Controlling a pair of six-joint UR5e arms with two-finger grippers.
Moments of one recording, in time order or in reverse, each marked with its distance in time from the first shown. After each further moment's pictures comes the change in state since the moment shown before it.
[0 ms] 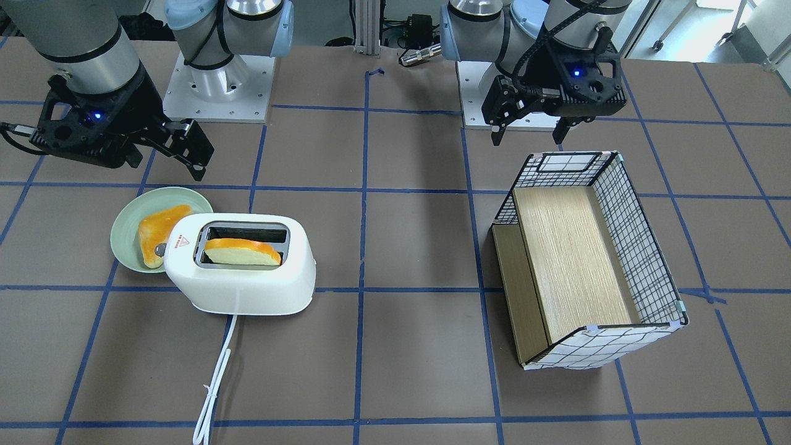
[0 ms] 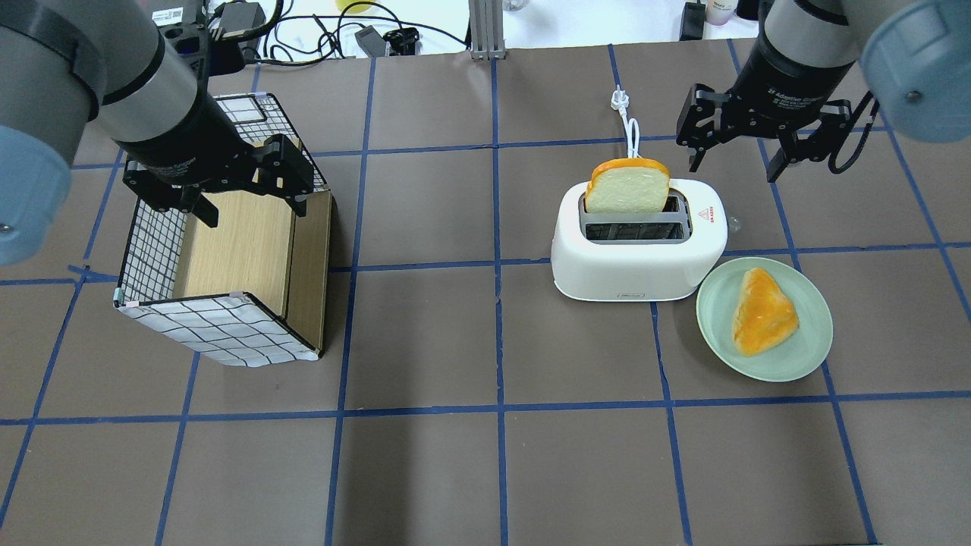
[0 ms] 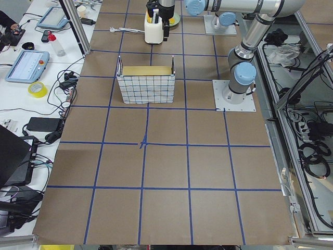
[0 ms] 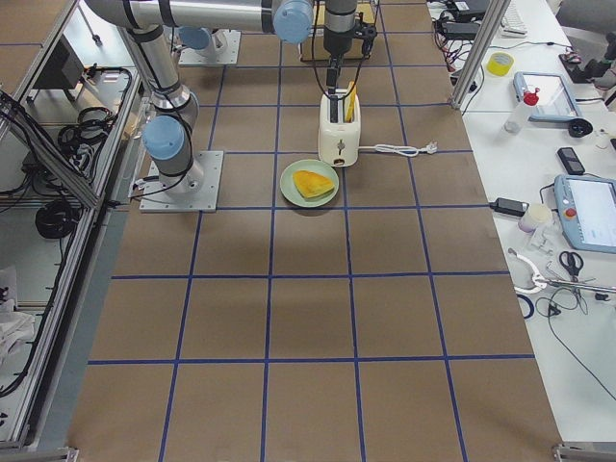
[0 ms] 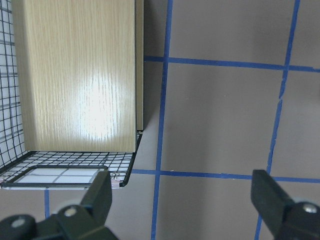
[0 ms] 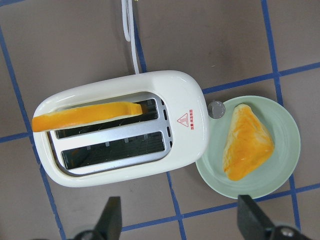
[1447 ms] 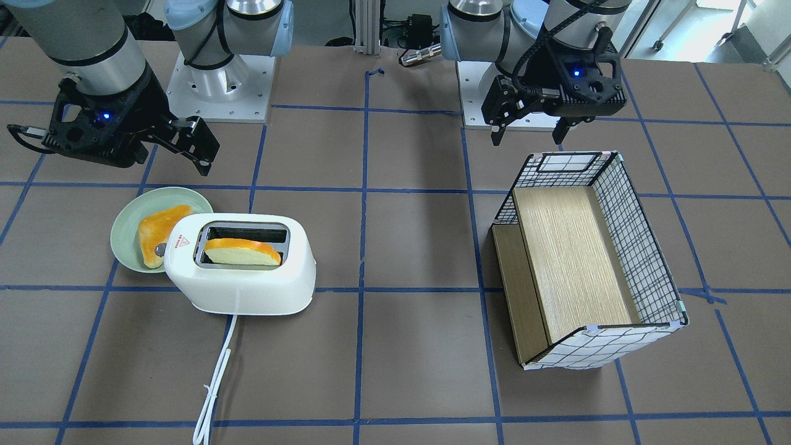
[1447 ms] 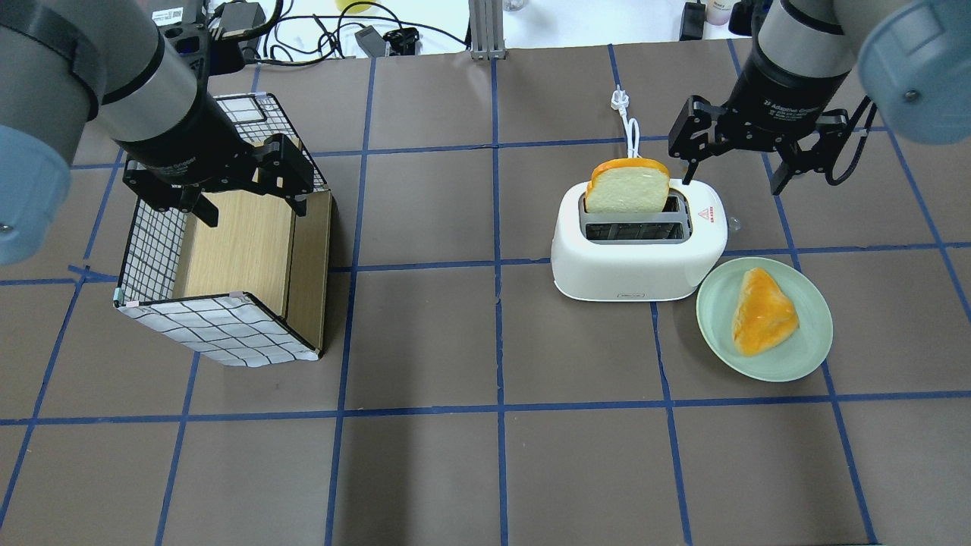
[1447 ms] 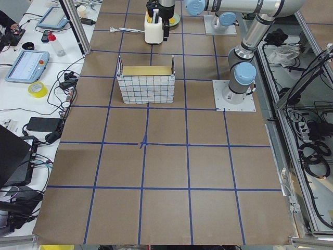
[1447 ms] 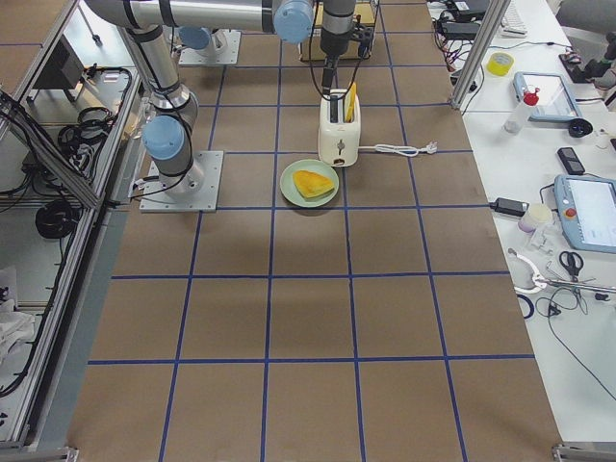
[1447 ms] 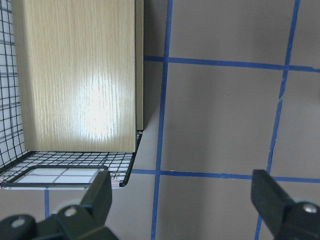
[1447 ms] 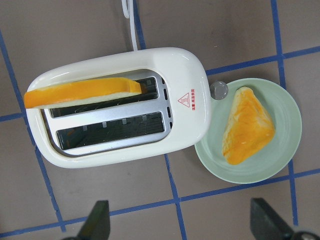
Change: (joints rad) left arm 0.000 0.000 0.001 0.000 0.000 0.000; right arm 0.008 0.000 0.003 0.059 0.000 -0.008
